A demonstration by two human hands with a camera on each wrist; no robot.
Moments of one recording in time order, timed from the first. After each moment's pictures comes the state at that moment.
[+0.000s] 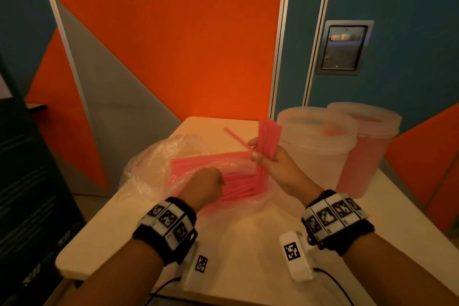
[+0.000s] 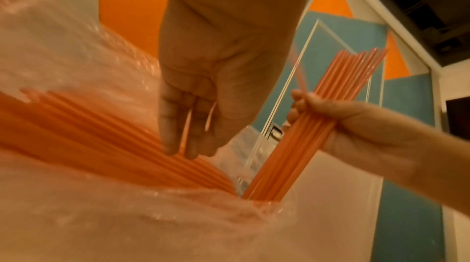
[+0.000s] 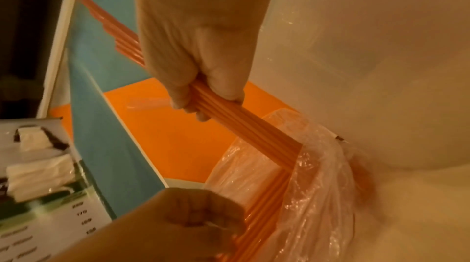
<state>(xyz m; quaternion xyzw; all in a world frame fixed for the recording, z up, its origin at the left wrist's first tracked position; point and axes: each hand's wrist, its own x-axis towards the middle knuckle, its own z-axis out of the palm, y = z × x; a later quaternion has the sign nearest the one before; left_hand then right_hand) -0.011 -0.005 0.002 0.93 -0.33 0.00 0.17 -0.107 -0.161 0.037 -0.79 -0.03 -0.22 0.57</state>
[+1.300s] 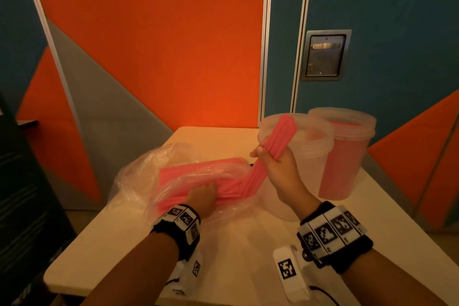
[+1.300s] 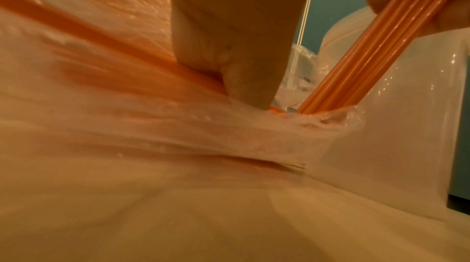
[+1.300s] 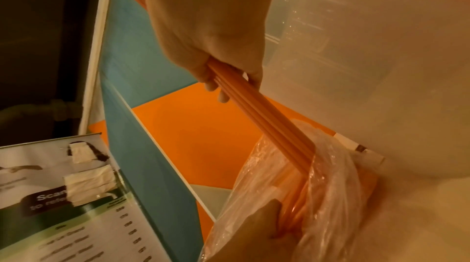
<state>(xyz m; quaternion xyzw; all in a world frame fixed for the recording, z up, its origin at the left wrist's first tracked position) 0.002 -0.030 -0.041 0.92 -0.38 0.05 0.01 -0.135 -0.157 0.051 -0.69 0.07 -0.40 0.60</state>
